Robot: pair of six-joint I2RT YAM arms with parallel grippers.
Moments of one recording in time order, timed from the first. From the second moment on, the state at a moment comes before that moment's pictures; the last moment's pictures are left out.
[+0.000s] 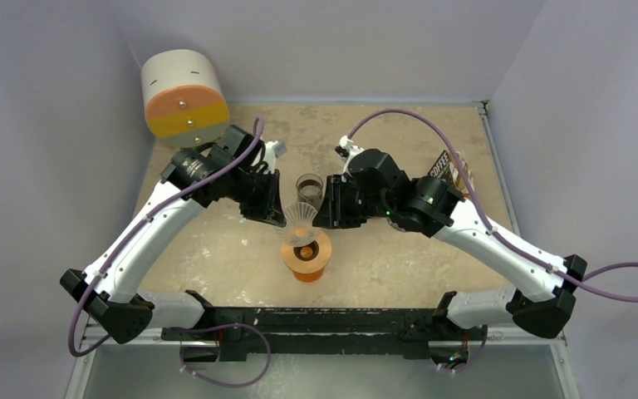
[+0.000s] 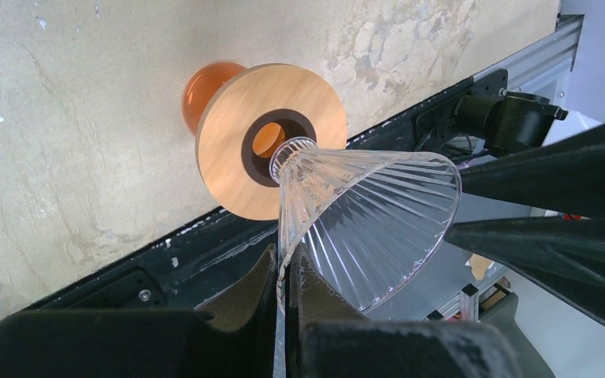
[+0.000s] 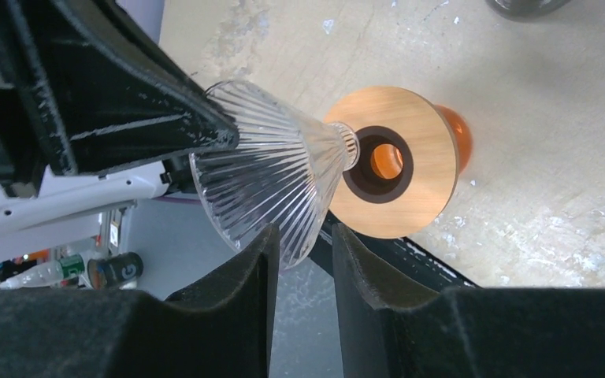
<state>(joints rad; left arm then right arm) -0.62 1.30 1.54 -1.26 0.31 -0.52 0.97 1.28 1.45 -0.87 -0.08 0.80</state>
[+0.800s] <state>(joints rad) -0.62 1.30 1.48 -1.24 0.35 -0.54 0.97 1.32 1.44 -0.87 -0.04 0.82</state>
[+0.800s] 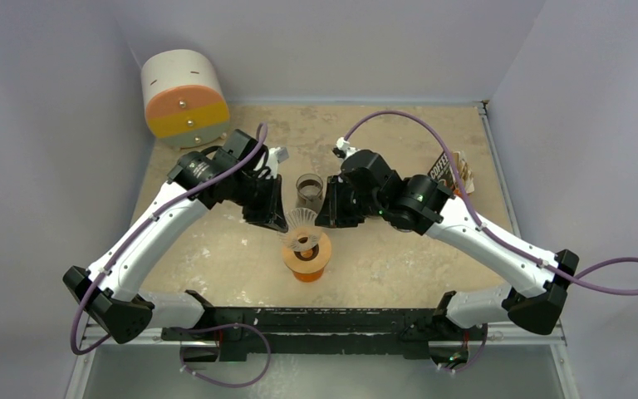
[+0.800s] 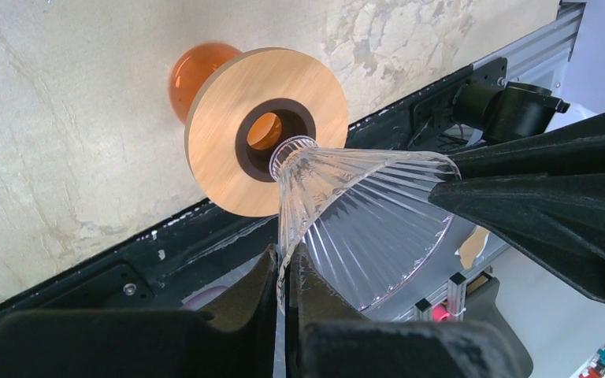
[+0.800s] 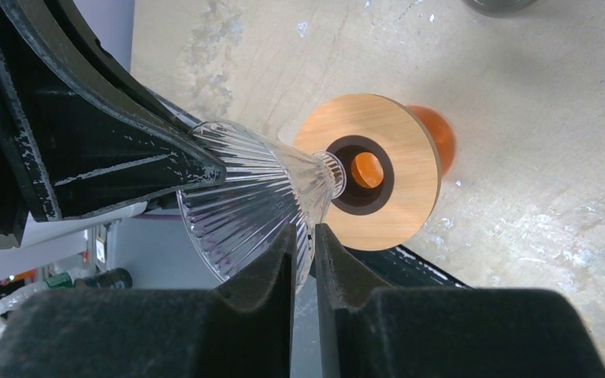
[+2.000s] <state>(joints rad) -0.63 1.29 1.42 -1.19 0.37 -0.57 0.97 1.34 1.41 -0.88 -0.03 0.78</state>
